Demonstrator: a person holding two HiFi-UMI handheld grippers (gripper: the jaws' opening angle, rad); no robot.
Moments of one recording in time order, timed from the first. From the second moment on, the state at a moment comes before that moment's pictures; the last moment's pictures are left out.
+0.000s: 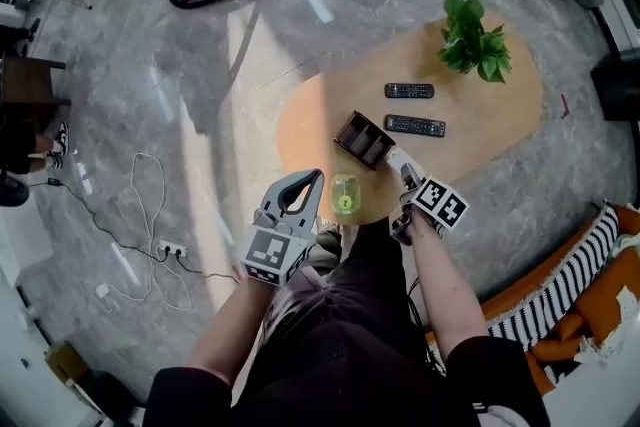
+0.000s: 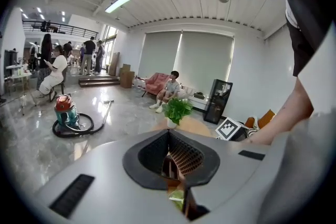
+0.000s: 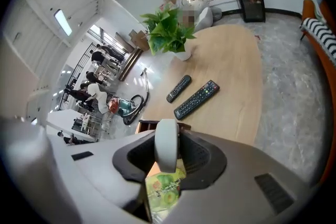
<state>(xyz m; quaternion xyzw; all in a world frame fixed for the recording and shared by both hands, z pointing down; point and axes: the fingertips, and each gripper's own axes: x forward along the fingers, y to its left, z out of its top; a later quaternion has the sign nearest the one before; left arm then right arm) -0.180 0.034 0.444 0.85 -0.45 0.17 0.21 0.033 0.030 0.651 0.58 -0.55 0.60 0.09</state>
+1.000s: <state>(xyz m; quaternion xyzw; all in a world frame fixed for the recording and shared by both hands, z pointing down) -0.115 -0.008 0.506 0.84 -0.42 0.23 0.26 0.160 0.009 0.757 0.25 -0.63 0.02 0.73</state>
